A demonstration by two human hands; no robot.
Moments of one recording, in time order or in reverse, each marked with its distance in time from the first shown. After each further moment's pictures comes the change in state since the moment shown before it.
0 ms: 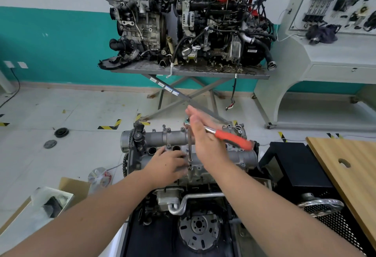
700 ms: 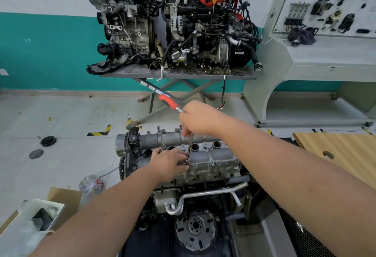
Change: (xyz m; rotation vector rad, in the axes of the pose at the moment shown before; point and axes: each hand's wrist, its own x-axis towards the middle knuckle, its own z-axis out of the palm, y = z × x) left_hand 0.019 0.007 0.000 -0.105 -0.035 -0.134; right_hand 0.055 -0.077 0.000 -0.894 -0.486 0.446
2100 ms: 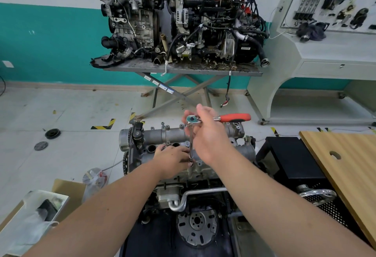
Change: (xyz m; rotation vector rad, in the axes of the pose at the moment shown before) left_hand 0.004 -0.006 0.001 0.033 -0.038 0.036; right_hand -0.001 0.028 0.066 1.500 0.317 -0.014
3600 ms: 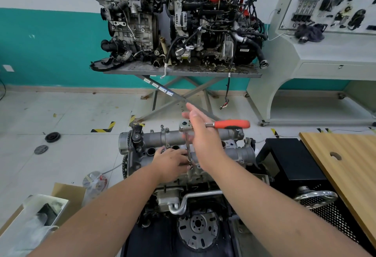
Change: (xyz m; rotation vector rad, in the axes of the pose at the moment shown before) left_hand -0.005 0.003 -0.004 -0.015 0.002 0.008; right_hand -0.004 0.014 -0.002 -0.366 -0.072 -0.207
